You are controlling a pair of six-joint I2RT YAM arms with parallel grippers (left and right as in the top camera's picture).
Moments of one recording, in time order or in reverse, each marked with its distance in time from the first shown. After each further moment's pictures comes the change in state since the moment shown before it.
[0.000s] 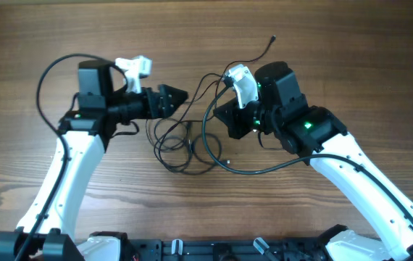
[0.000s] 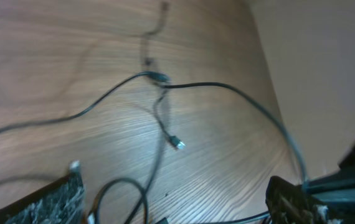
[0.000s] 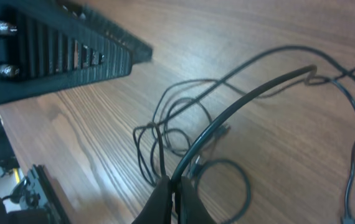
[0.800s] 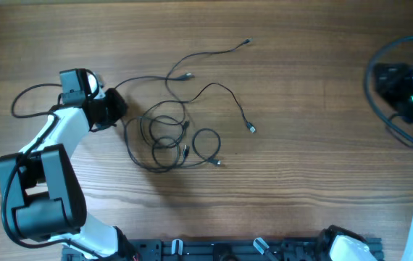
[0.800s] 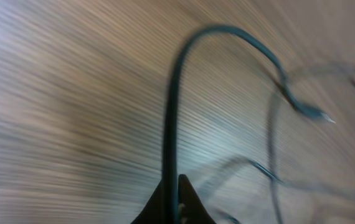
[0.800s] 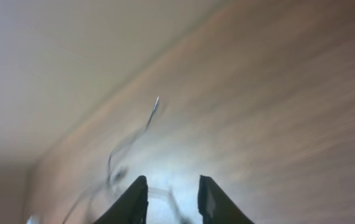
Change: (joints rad) left arm 0.240 0.377 0.002 0.072 -0.365 -0.186; right arm -0.906 -0.169 0.110 -0.217 -0.083 0.235
